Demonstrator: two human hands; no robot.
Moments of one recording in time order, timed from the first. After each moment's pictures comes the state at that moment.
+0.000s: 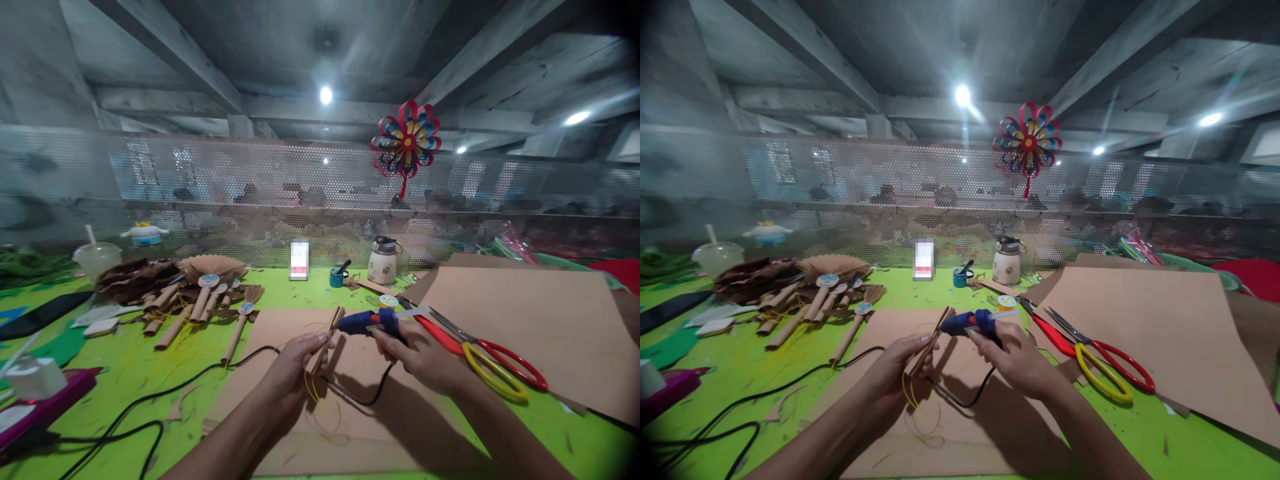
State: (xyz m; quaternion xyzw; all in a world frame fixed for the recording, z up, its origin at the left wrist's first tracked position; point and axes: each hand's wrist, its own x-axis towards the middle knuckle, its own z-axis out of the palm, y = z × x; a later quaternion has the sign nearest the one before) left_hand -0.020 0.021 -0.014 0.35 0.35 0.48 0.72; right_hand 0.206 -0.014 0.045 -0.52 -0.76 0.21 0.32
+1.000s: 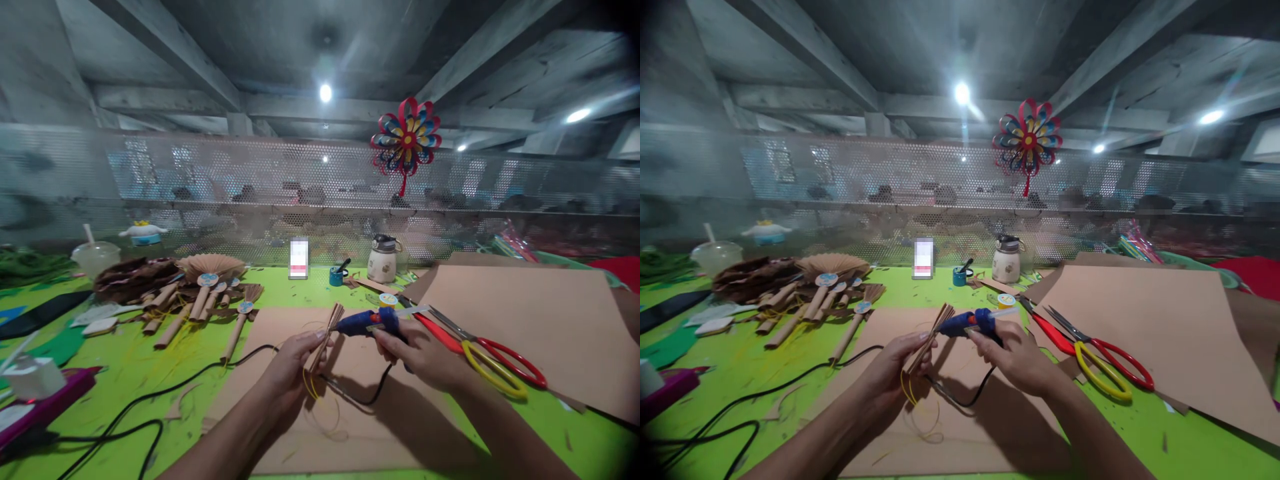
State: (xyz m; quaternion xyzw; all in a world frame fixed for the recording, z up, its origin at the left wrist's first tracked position) left_hand -0.018 0.022 -0.013 0.35 0.33 0.50 0.73; right_hand 0.211 -0.012 0.045 -0.50 -0.77 0.25 0.31
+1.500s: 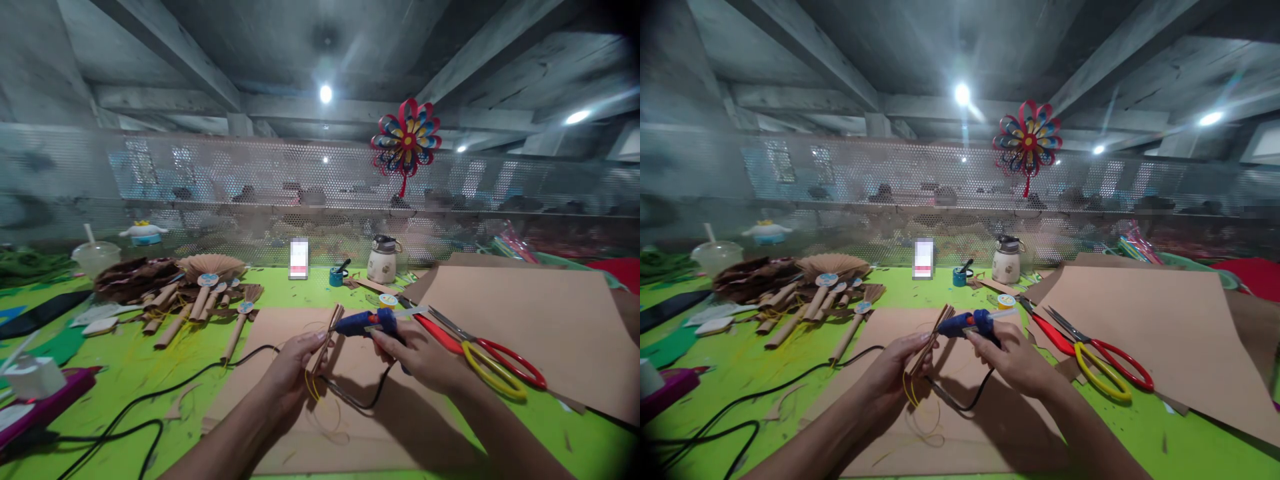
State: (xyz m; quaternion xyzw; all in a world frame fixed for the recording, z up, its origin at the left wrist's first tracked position) left_hand -0.020 0.023 -0.017 0.37 0.33 0.49 0.72; right_hand 0.206 -0.014 0.048 -0.49 -0.77 0.26 0.31
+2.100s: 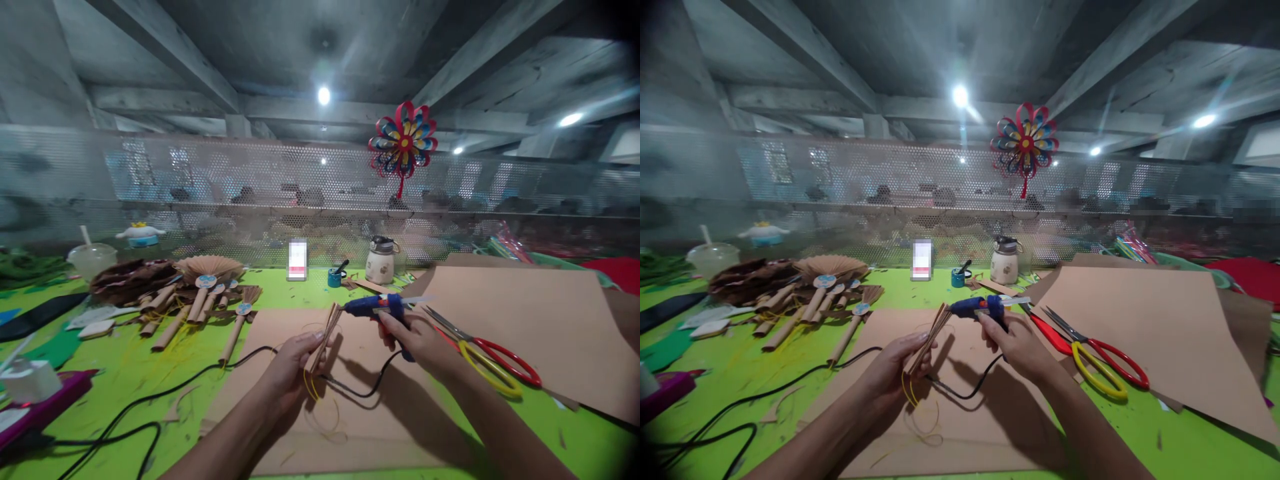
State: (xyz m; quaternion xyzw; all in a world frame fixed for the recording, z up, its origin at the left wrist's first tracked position) left_hand -0.021 0.024 -0.017 0.37 0.32 0.49 0.72; right_hand 0.216 0.001 0.038 -0.48 -0.73 0.28 0.41
